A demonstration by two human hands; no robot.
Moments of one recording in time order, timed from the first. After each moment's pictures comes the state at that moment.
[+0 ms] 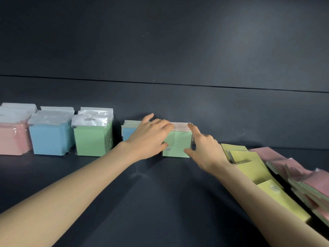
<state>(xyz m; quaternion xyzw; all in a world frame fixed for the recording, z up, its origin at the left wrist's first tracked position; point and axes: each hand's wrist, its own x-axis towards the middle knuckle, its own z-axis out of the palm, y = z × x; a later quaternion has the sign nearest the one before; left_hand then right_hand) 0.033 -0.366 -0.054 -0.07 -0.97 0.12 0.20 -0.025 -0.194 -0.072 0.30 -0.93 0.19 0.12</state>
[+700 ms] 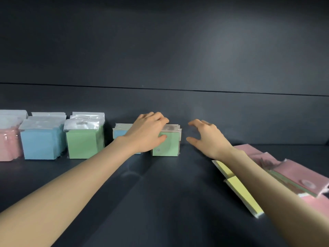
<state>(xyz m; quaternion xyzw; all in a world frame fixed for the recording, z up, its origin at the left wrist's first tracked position) 0.040 -0.344 -0.026 -0.06 -0.98 0.02 0.21 -0.029 -0.156 -0.039 0.31 -0.92 0.20 0.14</state>
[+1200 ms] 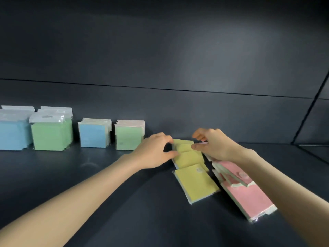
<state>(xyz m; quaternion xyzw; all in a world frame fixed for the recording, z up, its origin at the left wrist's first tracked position) 0.034 -0.205 -0.055 -0.03 -0.98 -0.18 0.13 -0.052 -0.019 -0.030 0.32 -0.93 0.19 0.03</state>
